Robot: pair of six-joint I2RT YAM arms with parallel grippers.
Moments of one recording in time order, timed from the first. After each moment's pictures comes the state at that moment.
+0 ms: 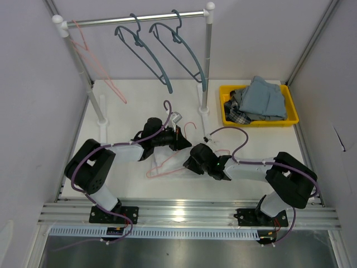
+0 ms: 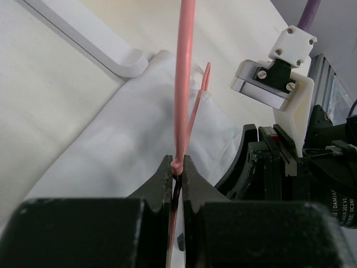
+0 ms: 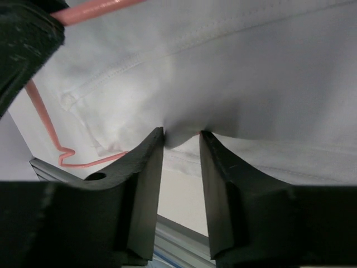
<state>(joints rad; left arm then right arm) -0.56 1.63 0.72 0.50 0.60 -0.37 0.97 1.54 0.70 0.02 0.22 1.27</state>
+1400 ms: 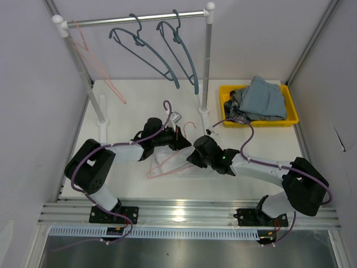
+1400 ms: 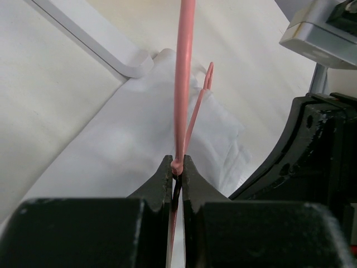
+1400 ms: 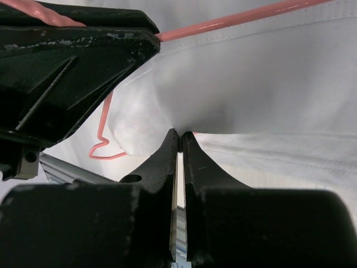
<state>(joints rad) -0.56 1.63 0.72 0.50 0.58 -0.37 0.93 1.44 0.80 -0.15 0.21 1.19</state>
